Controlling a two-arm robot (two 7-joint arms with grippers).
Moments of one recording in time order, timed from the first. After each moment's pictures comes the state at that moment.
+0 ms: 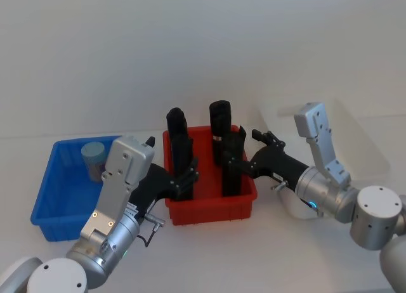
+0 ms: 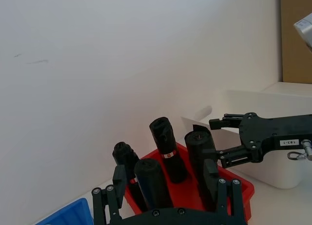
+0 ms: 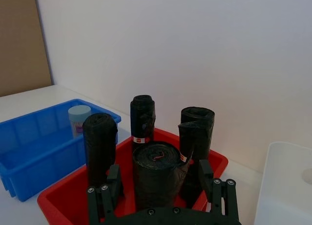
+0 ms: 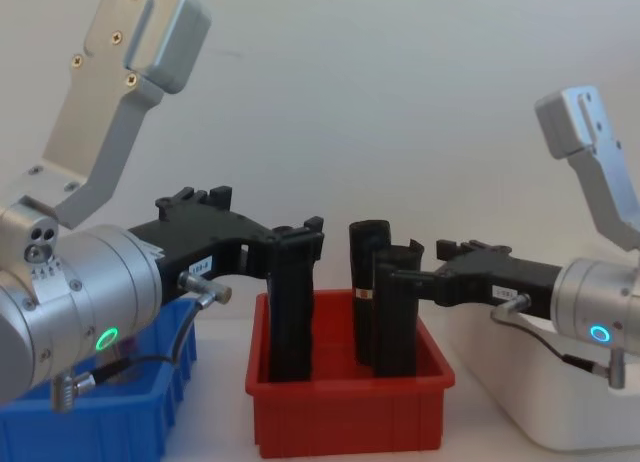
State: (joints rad) left arm -0.24 0.38 0.45 -1.63 -0.20 0.01 -0.01; right arm 0.61 0.10 -0.28 -0.87 0.14 -0.18 0.56
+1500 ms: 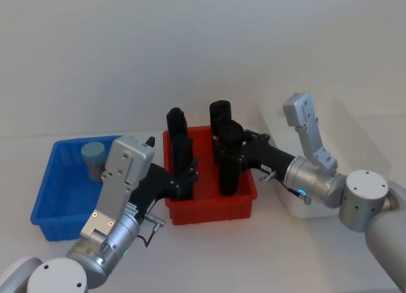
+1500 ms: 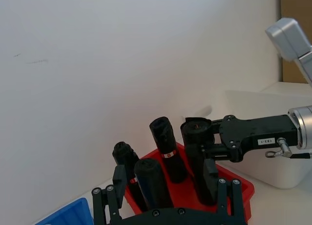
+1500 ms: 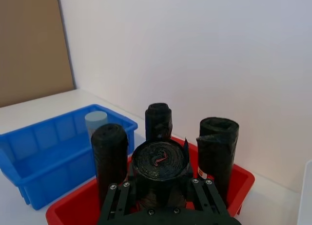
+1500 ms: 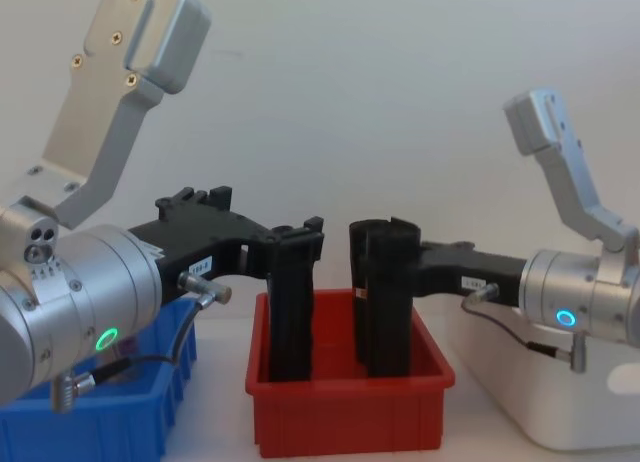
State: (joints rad) left arm -0.24 0.38 0.45 -1.63 -0.20 0.01 -0.01; right arm 0.79 0.04 -0.28 -0.56 0.18 -0.29 0.70
